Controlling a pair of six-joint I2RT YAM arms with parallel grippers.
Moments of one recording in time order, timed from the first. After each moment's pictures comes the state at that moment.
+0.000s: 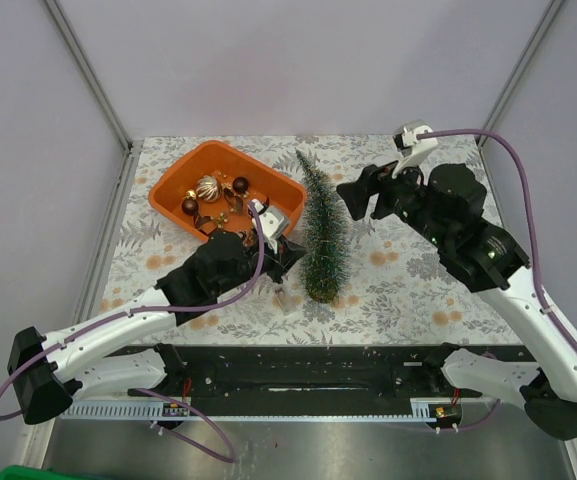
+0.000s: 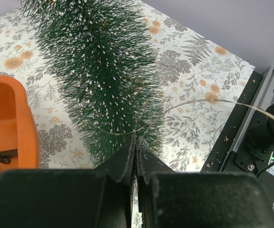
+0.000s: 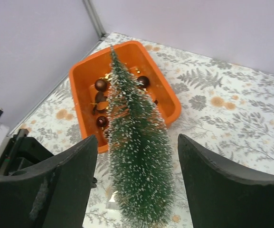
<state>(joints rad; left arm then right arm) -0.94 1.01 0.79 0.05 0.03 -0.17 0.65 1.05 1.40 -0.46 0.03 0.22</state>
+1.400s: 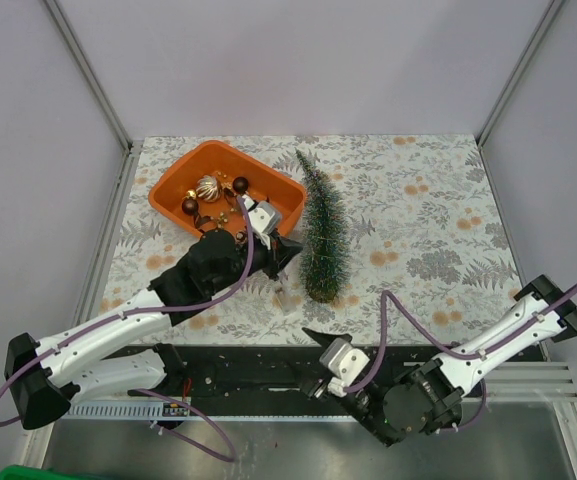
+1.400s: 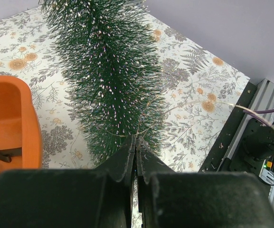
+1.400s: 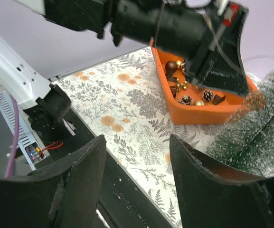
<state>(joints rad) -0.92 0.98 0.80 0.03 0.03 -0.21 2.10 1.10 0.87 0.32 1.26 -0.15</state>
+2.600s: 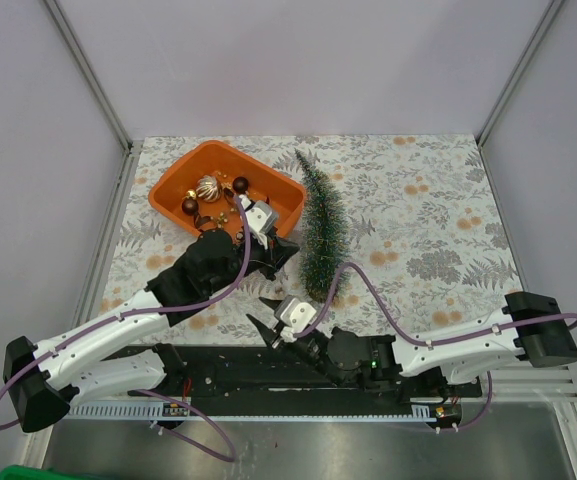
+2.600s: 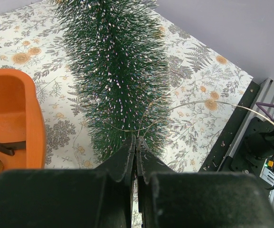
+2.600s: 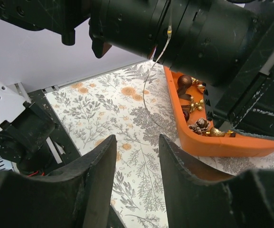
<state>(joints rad) -0.91 0.96 0.80 0.00 0.03 -0.22 1.66 1.26 0.71 0.67 0.74 -0.14</state>
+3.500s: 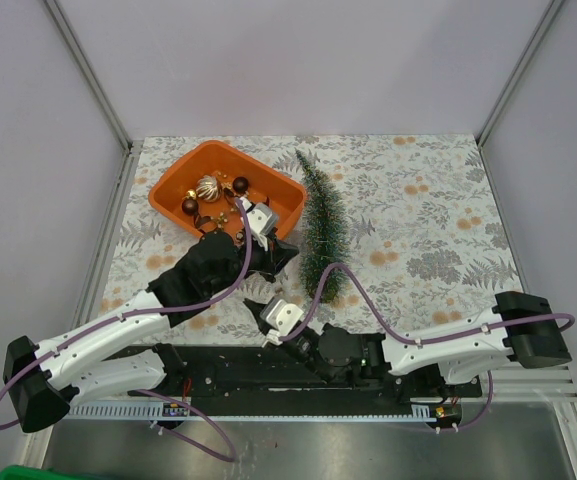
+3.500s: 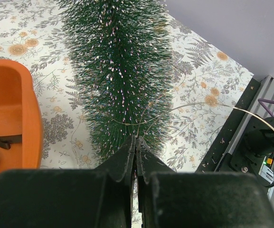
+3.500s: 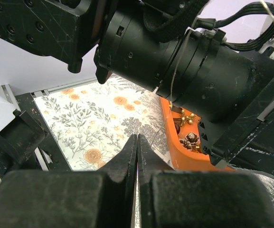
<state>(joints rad) -0.91 0.96 0.77 0.00 0.03 -0.24 1.64 1.34 0.78 0.73 0.72 -0.27</state>
